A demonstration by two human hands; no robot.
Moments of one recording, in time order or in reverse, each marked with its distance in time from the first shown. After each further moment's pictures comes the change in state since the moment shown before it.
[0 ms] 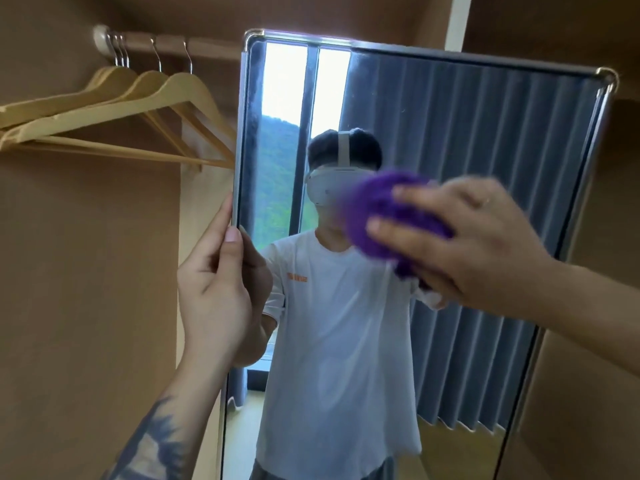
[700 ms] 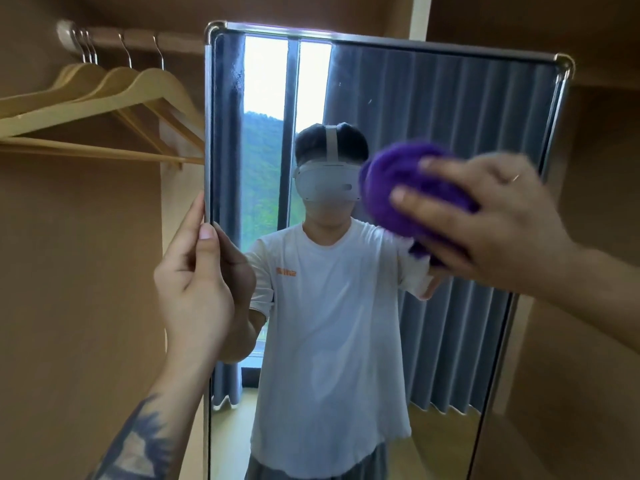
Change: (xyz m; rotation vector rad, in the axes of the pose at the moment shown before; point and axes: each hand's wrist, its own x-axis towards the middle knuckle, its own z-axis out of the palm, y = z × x) left_hand 0.003 -0.010 -0.012 0.130 0.035 0.053; right_hand -0.034 0.026 -0.014 -0.077 -0.002 0.057
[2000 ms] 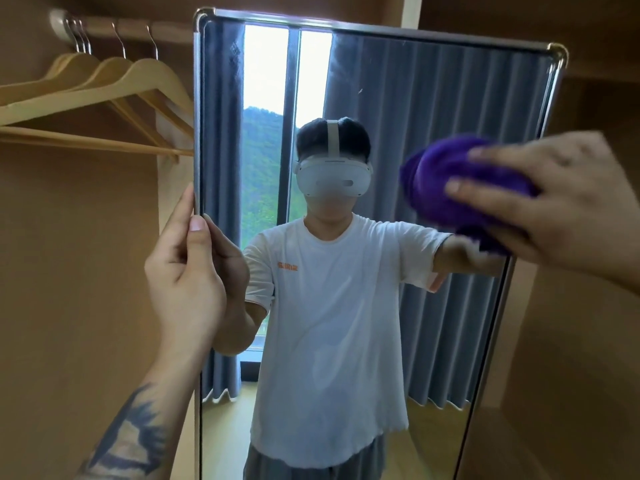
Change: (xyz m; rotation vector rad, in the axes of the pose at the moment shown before) left_hand 0.000 -0.013 0.001 -0.028 0.021 0.025; right_hand -0.041 0.048 -0.023 -0.060 -0.092 -0.020
